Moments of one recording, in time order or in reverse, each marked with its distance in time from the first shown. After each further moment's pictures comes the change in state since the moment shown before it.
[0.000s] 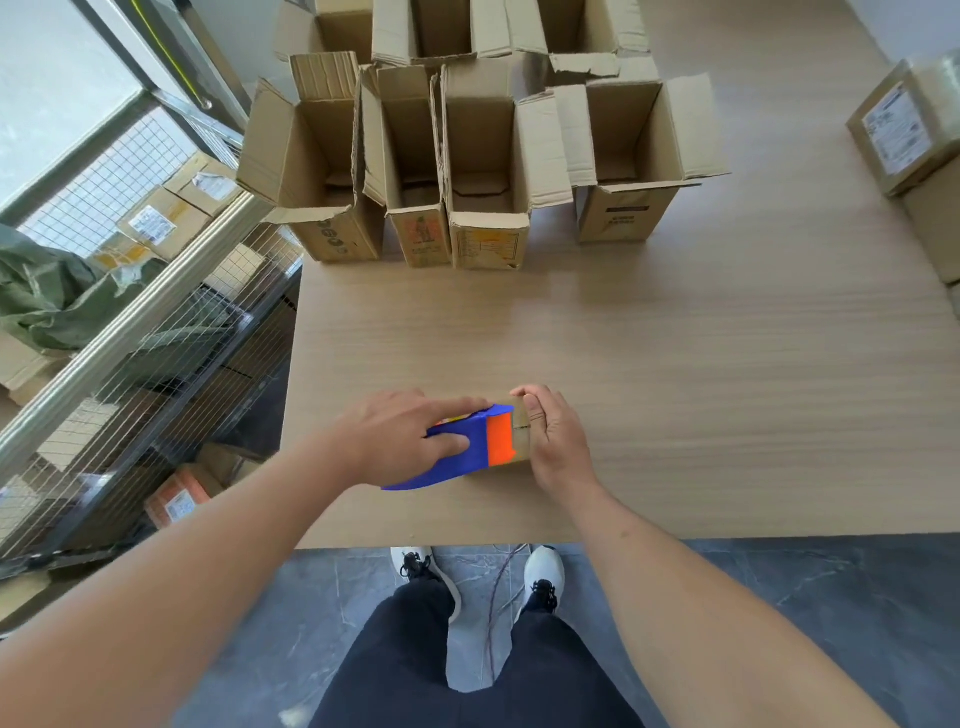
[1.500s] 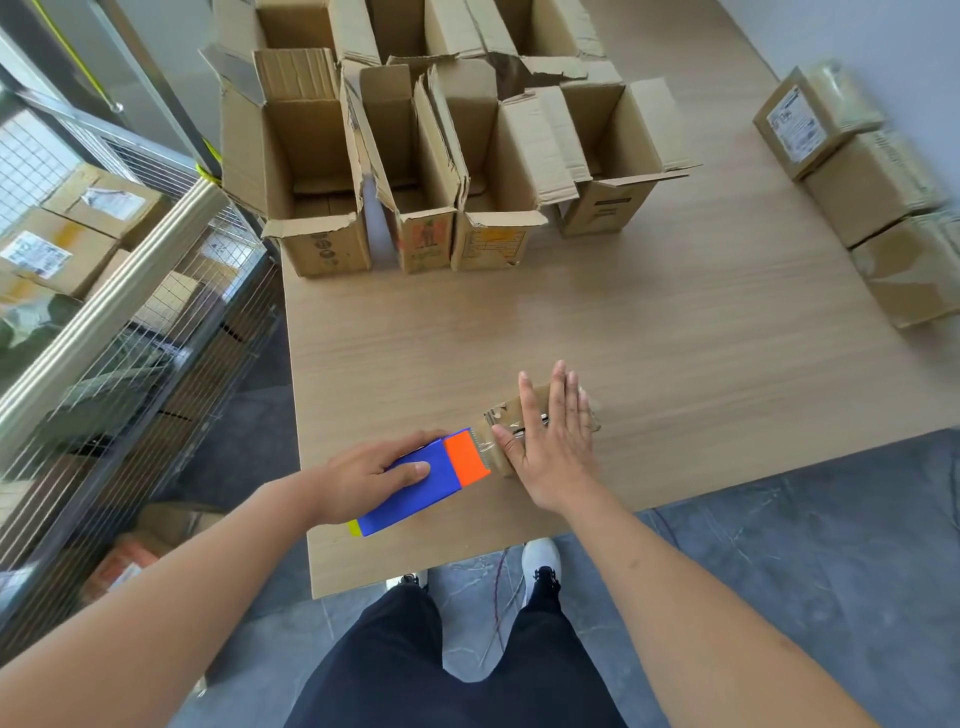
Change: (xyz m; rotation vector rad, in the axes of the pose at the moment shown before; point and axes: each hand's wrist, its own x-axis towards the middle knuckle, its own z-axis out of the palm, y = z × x) left_hand -0.018 -0.150 0.034 -0.464 -0.262 0.202; right_hand -0.029 -0.037 0.067 -0.915 -0.095 0.106
